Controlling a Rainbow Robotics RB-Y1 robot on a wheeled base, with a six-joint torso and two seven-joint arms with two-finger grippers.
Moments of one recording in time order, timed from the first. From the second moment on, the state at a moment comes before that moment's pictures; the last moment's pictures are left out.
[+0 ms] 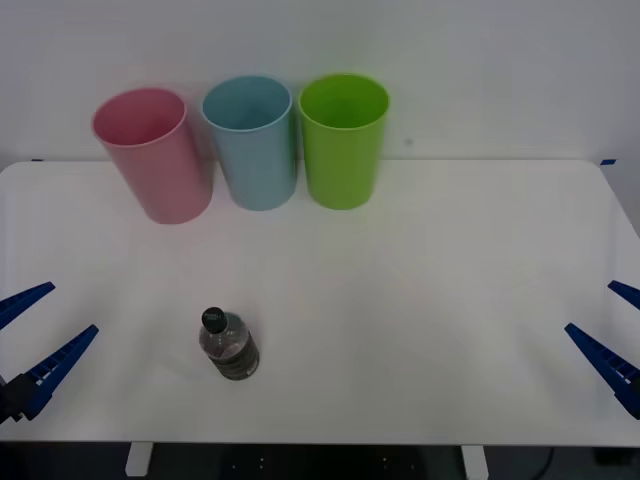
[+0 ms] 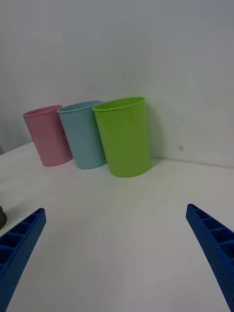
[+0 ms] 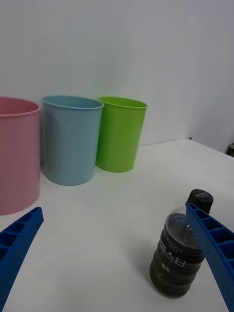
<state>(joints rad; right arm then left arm) 0.35 -0.40 -0.52 -1.66 0.96 -1.22 0.00 0.35 0.40 0.52 -1.66 -0.96 -1.22 0.00</state>
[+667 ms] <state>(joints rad) 0.35 -0.40 -0.52 -1.66 0.96 -1.22 0.00 0.34 0.41 0.49 -1.61 -0.94 -1.21 -0.01</state>
